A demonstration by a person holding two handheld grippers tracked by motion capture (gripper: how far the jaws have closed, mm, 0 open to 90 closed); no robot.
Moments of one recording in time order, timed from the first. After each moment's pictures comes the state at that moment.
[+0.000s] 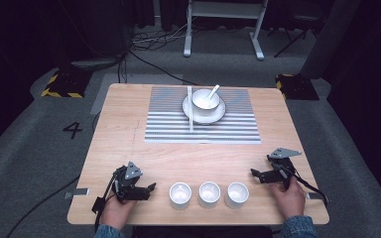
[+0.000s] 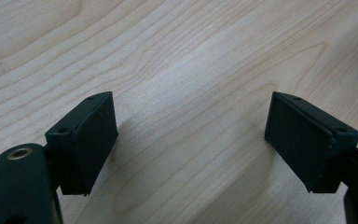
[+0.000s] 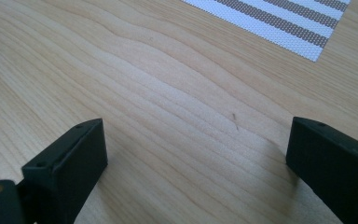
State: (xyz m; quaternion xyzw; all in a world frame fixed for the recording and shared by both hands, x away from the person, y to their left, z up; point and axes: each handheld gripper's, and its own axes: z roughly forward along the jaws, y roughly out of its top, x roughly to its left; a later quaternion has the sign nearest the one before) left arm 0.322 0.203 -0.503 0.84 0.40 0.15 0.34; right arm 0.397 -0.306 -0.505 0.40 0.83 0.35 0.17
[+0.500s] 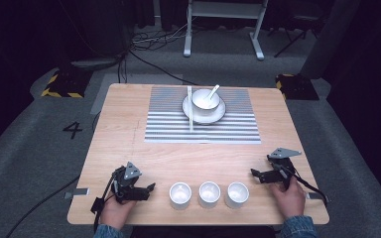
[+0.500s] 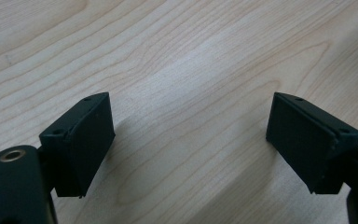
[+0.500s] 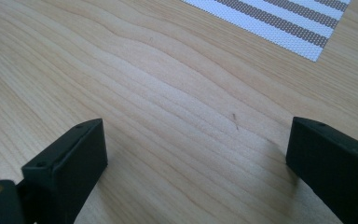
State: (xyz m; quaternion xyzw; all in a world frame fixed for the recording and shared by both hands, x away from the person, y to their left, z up) left arm 0.319 0.205 -0.503 0.83 0.41 0.15 0.34; right arm 0.397 -0.306 -0.505 0.40 0.83 0.35 0.17
